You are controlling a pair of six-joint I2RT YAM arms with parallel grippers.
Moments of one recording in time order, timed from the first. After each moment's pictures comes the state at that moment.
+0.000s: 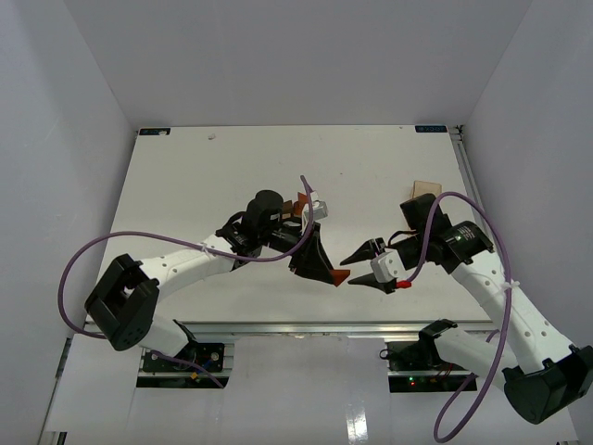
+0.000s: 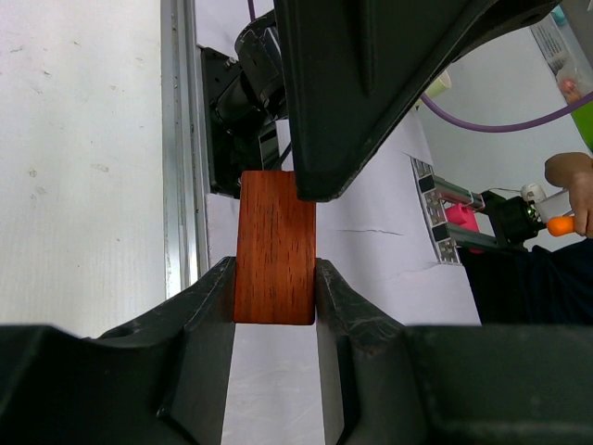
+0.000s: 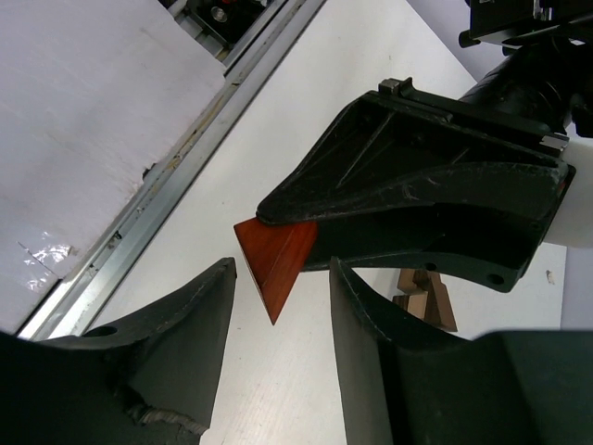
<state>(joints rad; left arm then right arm) -0.79 1.44 0.89 0.24 1.10 -0.39 0.49 0.98 1.00 -1.08 -1.18 -1.65</state>
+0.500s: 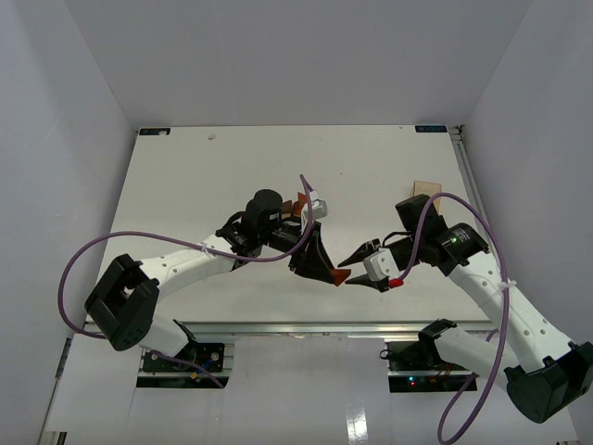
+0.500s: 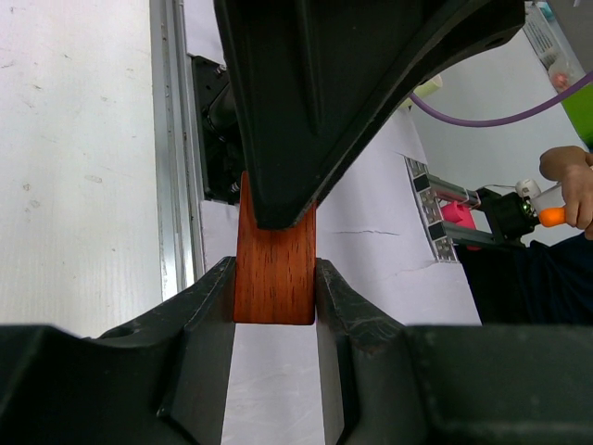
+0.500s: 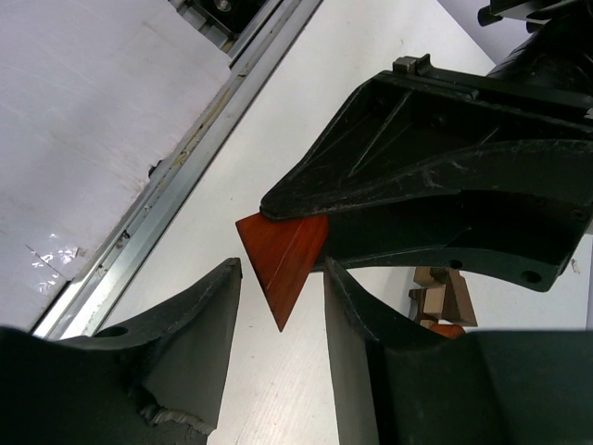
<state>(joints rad) -0.79 1.44 0.89 0.28 1.12 -0.40 0.53 0.98 0.98 -0.99 -1.14 -1.53</state>
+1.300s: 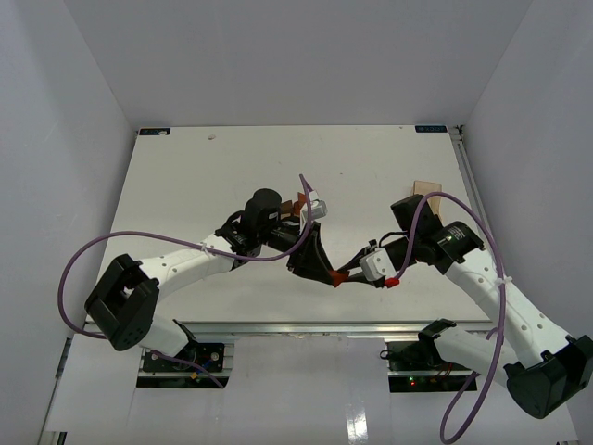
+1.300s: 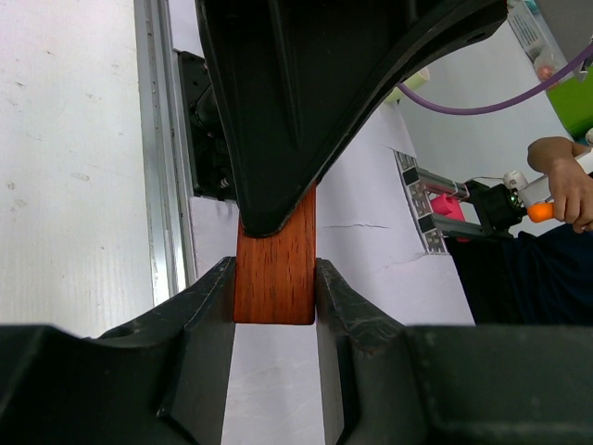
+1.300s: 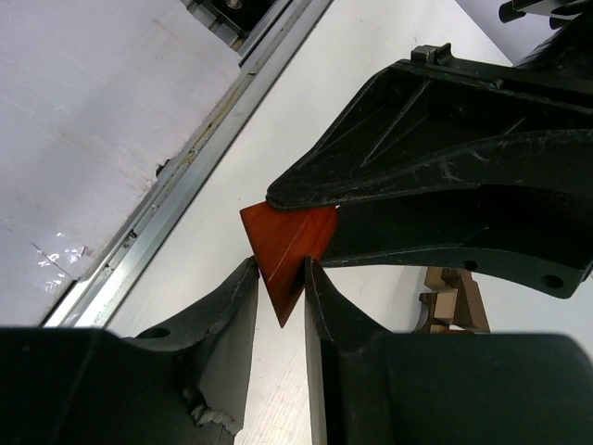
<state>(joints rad) -0.78 1.44 0.89 0.28 1.16 -0.41 0.56 1.00 0.98 -0.99 -1.12 -1.53</state>
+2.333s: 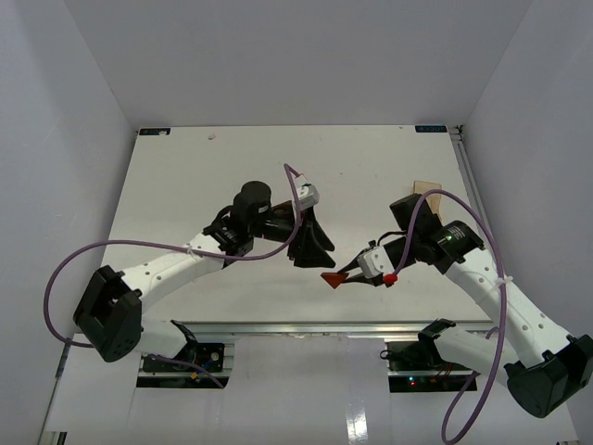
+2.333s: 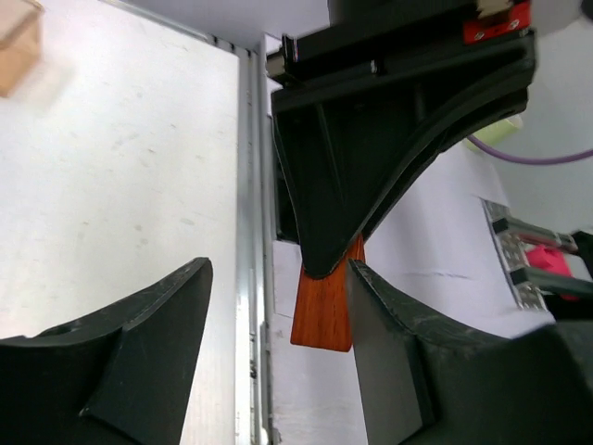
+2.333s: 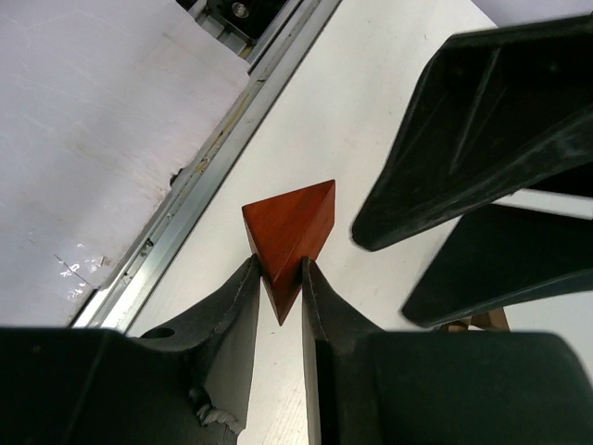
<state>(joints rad) -0.75 1.37 0.93 0.24 0.99 -0.31 0.57 1.01 0.99 -1.00 -1.12 -1.46</state>
